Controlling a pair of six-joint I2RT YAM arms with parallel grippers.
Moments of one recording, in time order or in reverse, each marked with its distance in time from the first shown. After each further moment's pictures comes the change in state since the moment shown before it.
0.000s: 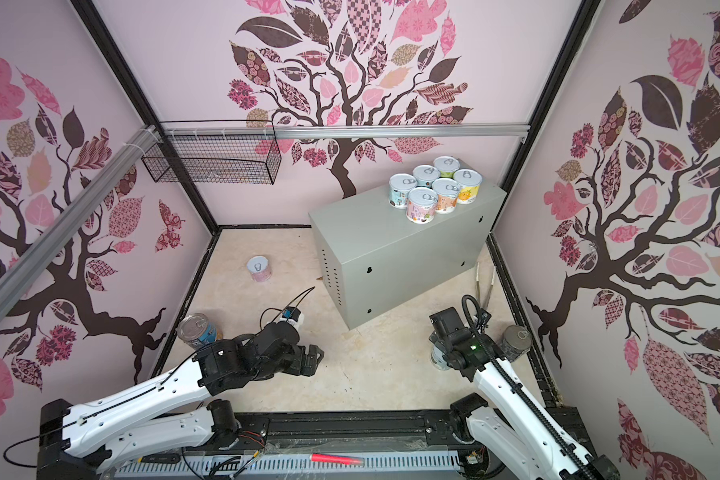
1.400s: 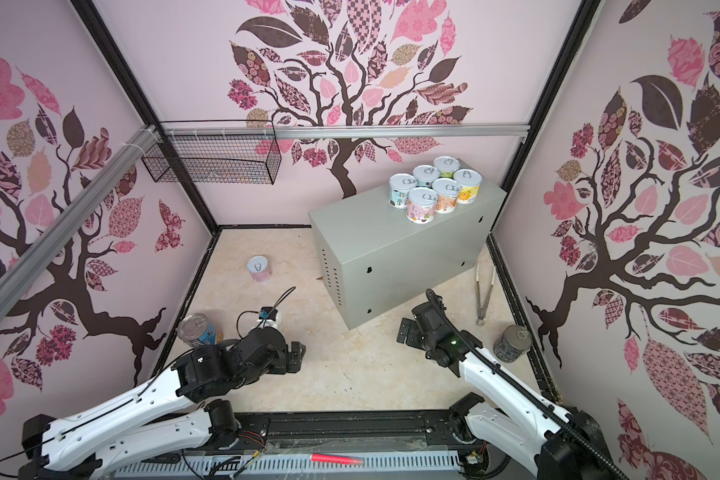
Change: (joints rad) left arm 0.000 -0.089 0.000 -0.167 -0.169 -0.121; right arm 0.132 0.144 -0.055 0.419 -0.323 -0.340
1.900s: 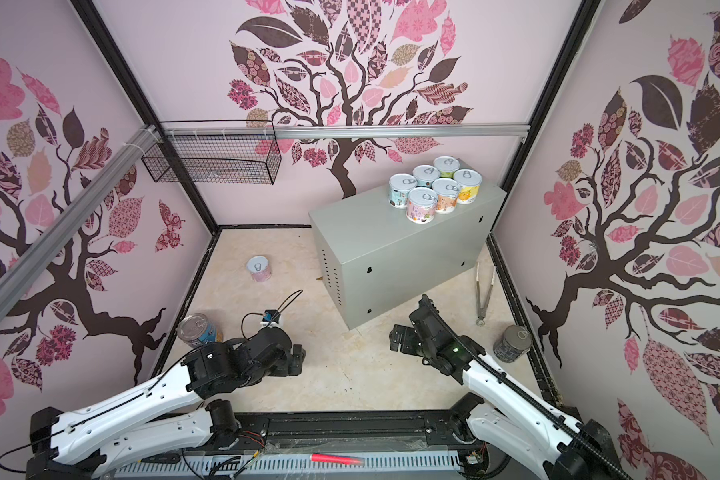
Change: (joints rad) left arm 0.000 0.040 0.016 -0.043 0.034 -0.032; right arm 0.078 -0.066 0.008 -0.043 -0.082 -0.004
